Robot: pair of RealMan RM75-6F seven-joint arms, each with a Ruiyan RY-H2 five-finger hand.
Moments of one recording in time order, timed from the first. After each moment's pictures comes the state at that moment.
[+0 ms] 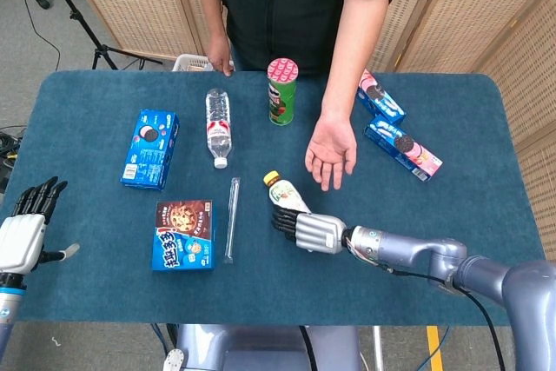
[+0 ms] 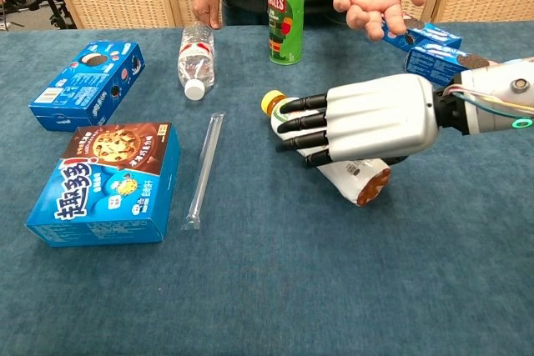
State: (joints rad) left arm -0.18 -1.14 -0.07 -1.62 1.40 1.34 -0.03; right arm 1.01 -1.47 -0.08 -1.12 -2.12 0.89 -0.30
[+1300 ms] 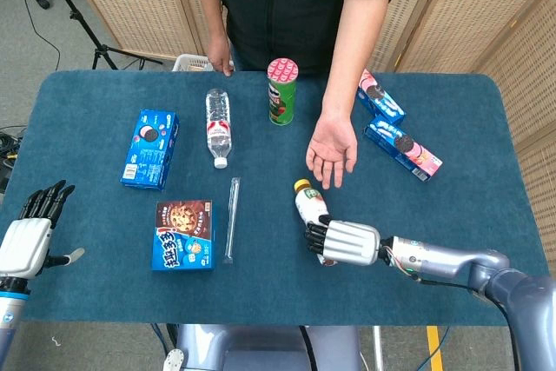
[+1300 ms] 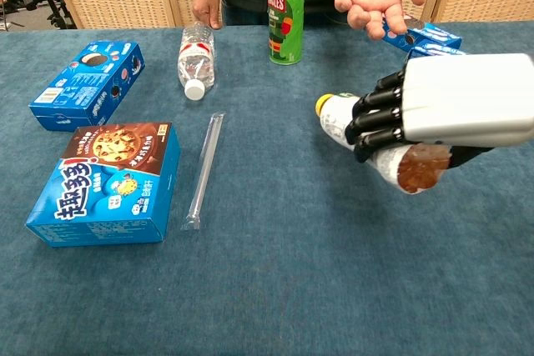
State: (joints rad) left arm -0.17 -1.13 -0.05 -1.64 1.44 1.36 -0.03; right arm 0.87 -1.48 -0.24 -0.91 -2.11 1.44 -0.02
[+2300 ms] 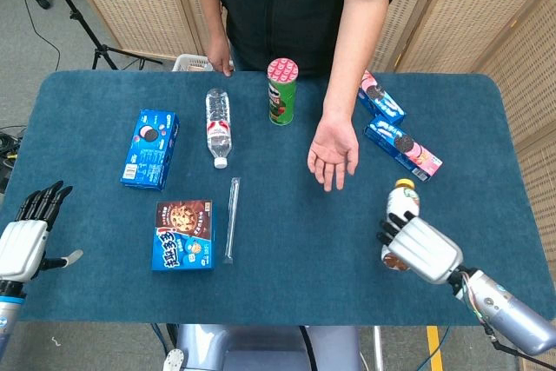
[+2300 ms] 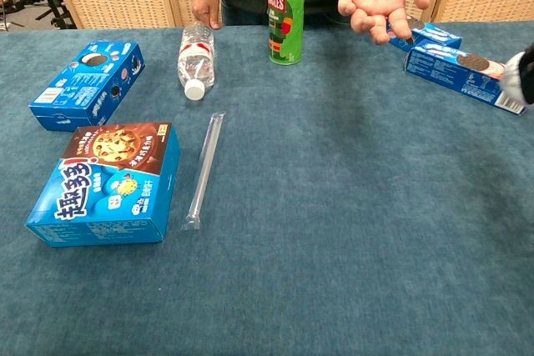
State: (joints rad) left arm -0.17 -1.11 -0.04 -1.66 1.46 1.38 -0.06; right arm 0.67 -0.84 -0.25 -1.85 -1.69 1.18 -0.48
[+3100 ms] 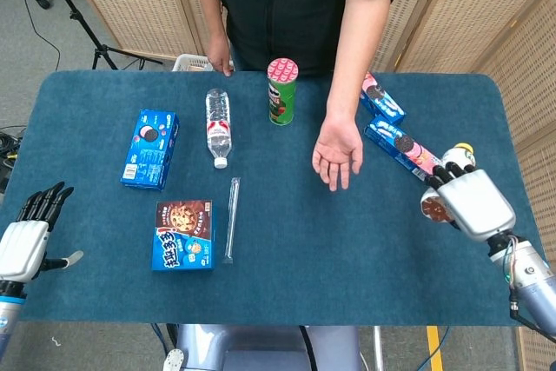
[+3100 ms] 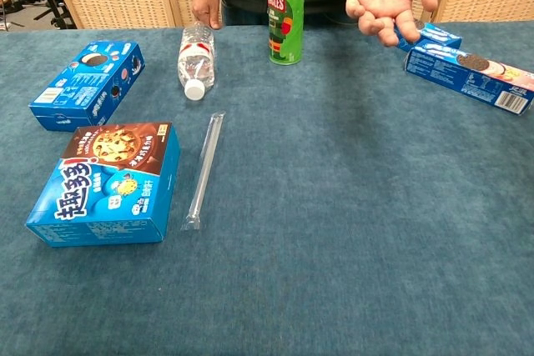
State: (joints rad) left arm -0.17 -1.11 -0.04 -1.66 1.46 1.37 -0.06; right arm 0.59 -0.74 -0.02 -1.86 -1.41 1.18 -0.31
